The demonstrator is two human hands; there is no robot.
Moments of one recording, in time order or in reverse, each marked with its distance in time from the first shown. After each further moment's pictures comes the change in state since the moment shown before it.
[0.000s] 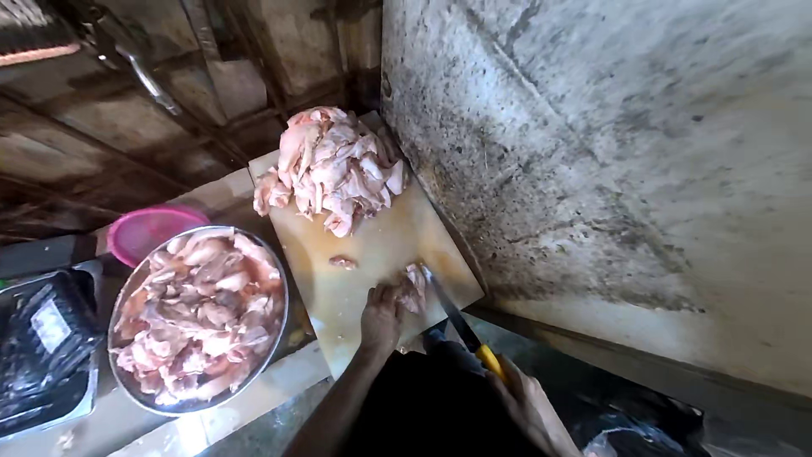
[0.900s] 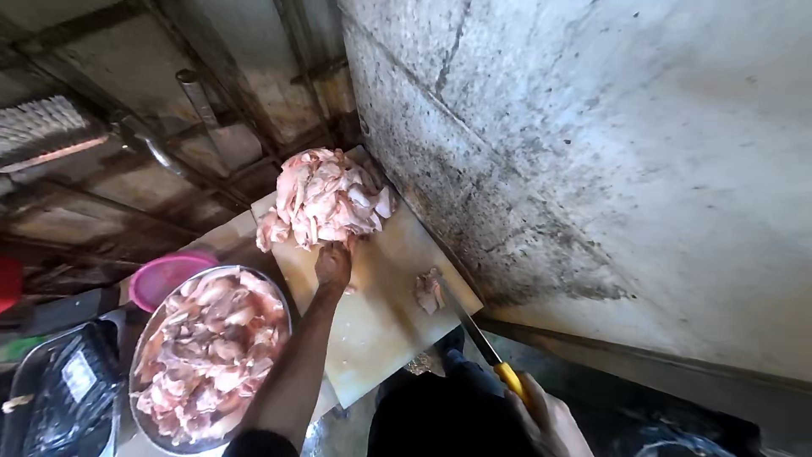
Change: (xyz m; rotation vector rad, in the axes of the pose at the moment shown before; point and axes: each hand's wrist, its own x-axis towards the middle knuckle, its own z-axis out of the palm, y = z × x) left_hand 0.155 -0.037 -0.101 0.281 0.058 -0.210; right_hand -0.026 -0.004 -0.012 0.040 0.154 -0.038
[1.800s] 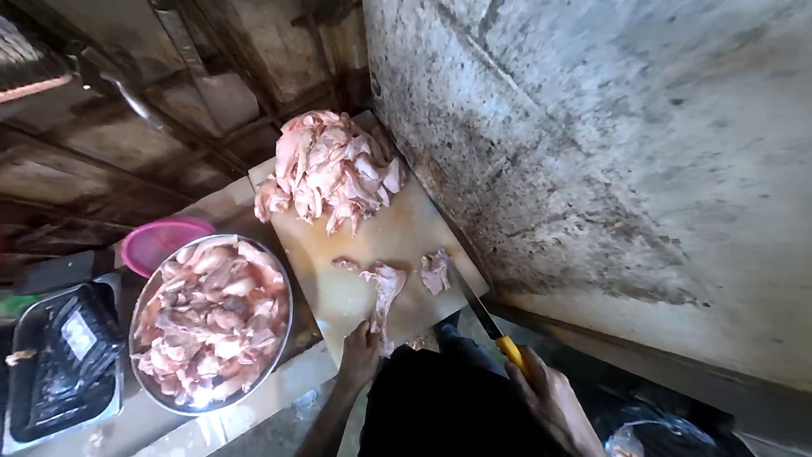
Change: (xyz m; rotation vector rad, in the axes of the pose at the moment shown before) left_hand -0.214 -0.036 0.055 -0.613 -0.471 -0.190; right_hand 0.022 0.004 0.000 -0.062 0.003 -0.015
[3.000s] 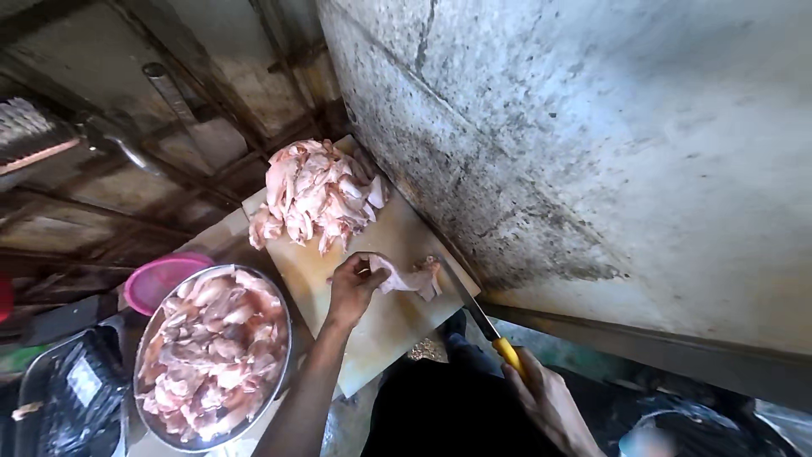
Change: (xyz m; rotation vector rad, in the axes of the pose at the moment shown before) left_hand 0.036 0.150 -0.066 -0.568 -0.007 0.490; right_hand -0.010 0.000 0.012 0.091 0.145 -0.007
